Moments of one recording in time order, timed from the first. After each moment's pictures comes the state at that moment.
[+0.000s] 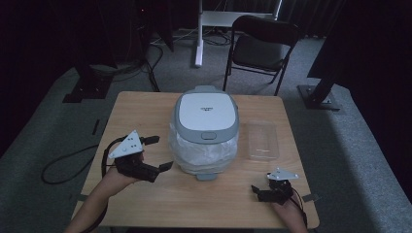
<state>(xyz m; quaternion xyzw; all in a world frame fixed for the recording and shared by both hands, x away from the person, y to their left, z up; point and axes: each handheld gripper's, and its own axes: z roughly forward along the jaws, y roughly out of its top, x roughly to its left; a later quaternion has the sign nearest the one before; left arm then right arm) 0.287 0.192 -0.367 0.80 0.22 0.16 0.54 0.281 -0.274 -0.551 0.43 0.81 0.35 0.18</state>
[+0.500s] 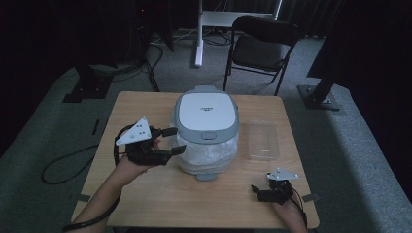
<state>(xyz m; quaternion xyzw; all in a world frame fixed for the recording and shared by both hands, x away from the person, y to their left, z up) 0.305 0.163 -0.342 0.78 0.18 0.13 0.59 0.281 -0.274 -0.551 0.43 0.81 0.35 0.18</state>
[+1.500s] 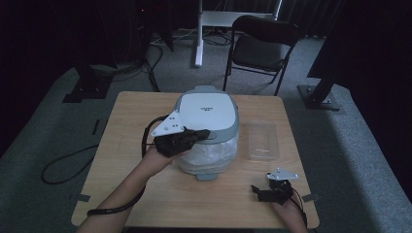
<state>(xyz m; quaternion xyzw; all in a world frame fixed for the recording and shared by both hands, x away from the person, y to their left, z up) 0.319 0.100 -0.330 0.80 0.16 0.14 0.57 0.281 -0.274 -0.551 0.43 0.81 0.35 0.18</state>
